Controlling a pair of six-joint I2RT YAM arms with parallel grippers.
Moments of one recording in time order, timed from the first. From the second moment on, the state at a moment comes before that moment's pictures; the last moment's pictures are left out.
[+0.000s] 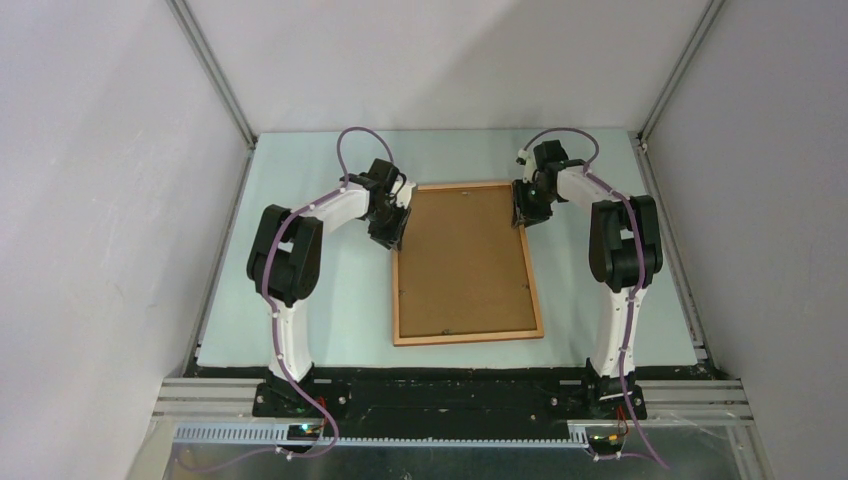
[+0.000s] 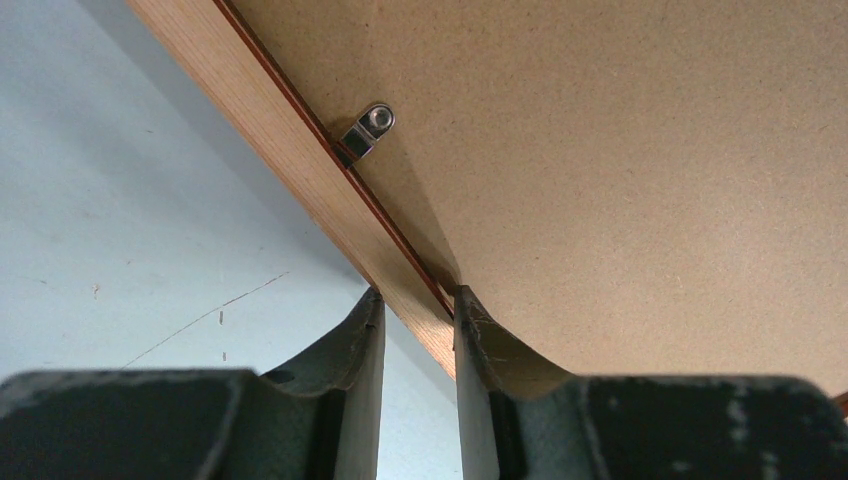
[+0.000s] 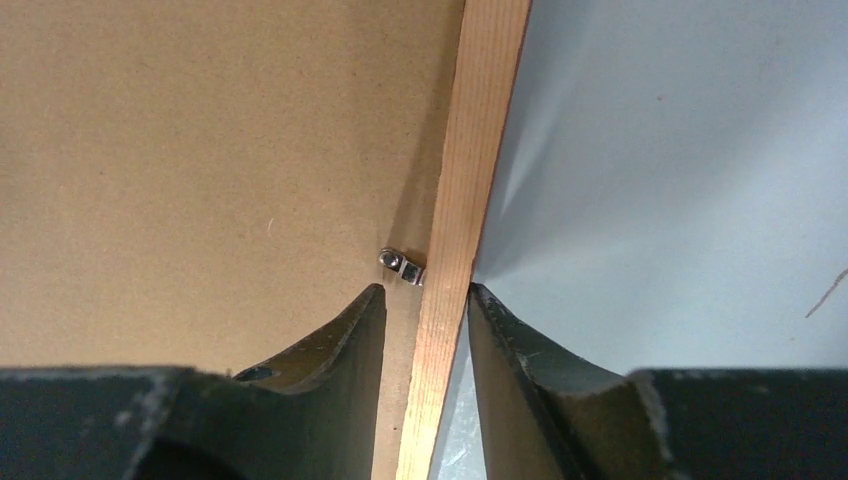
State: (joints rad) left arm -0.39 2.02 1.46 -0.70 0.20 0.00; right arm 0.17 2.10 1.58 -0.64 -0.25 0.06
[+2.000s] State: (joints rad) left arm -0.39 2.01 1.44 -0.68 0.20 0.01; right arm 0.16 1.89 1.28 -0.62 -0.30 0.02
